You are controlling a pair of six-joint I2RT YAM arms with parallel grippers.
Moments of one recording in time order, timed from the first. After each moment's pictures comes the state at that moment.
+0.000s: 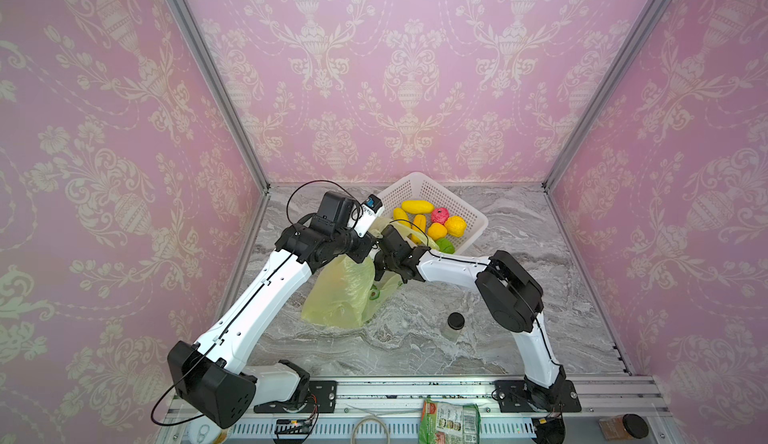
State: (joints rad) left arm -0.46 1.31 1.35 -0.84 0.15 0.19; right arm 0.83 2.14 1.50 -0.04 -0.18 -0.18
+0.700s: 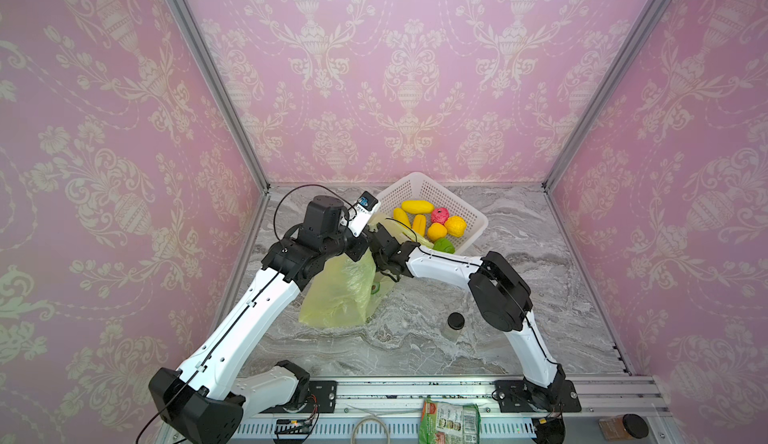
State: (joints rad) left arm -0.45 1.18 1.24 -0.63 0.14 0.25; right arm 0.86 2.24 1.71 -0.23 -0.41 -0.16
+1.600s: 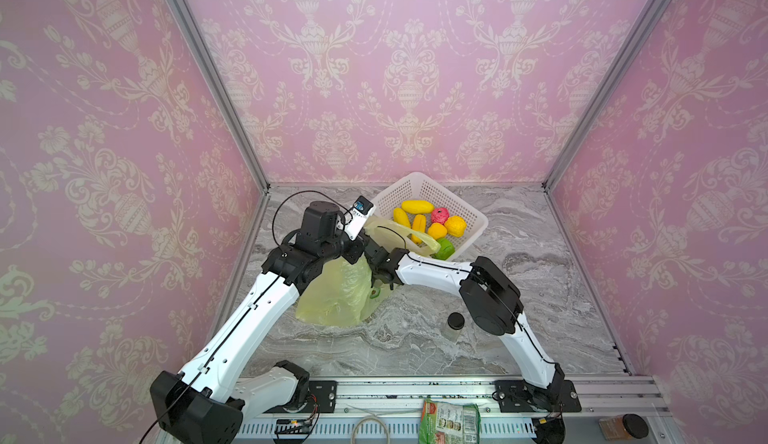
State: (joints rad) left arm -0.40 1.15 1.15 -0.58 0.15 0.25; right arm 0.93 2.25 1.71 -0.35 0.11 -0.32
